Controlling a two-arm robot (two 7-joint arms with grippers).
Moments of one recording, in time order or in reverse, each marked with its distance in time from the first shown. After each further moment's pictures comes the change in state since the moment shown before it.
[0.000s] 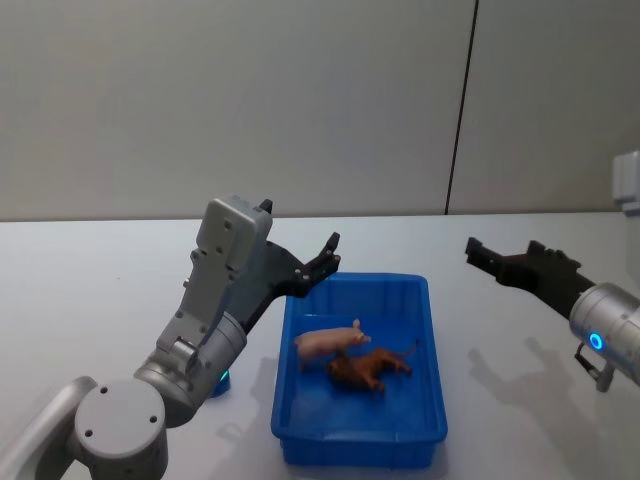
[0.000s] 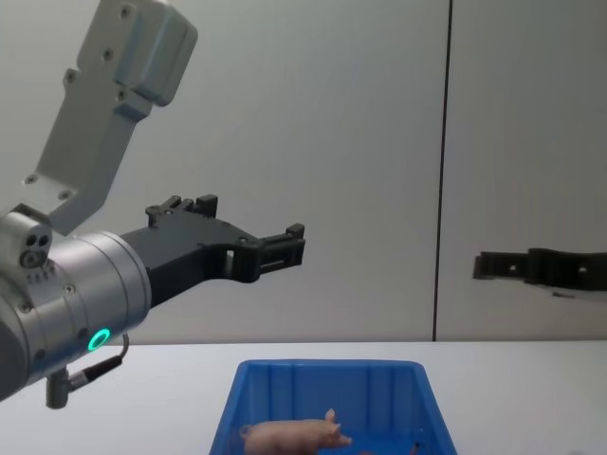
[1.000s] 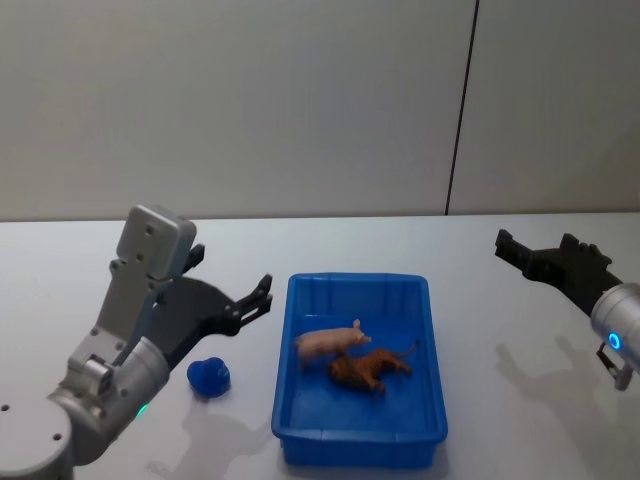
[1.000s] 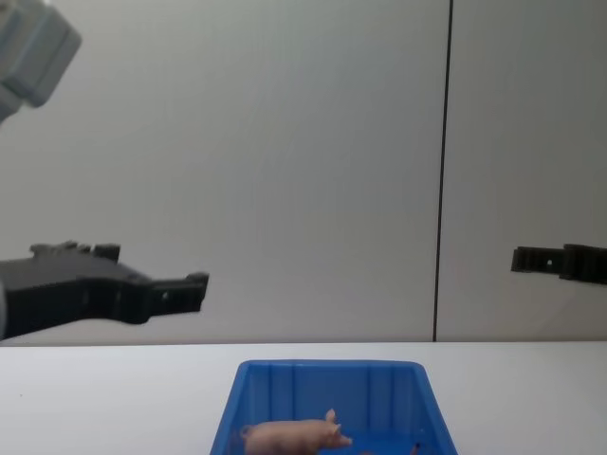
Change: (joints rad) left arm 0.135 0.181 -0.089 -0.202 -0.174 0.226 0.034; right arm -0.020 0.016 0.015 -0.006 -0.029 -0.068 -0.059
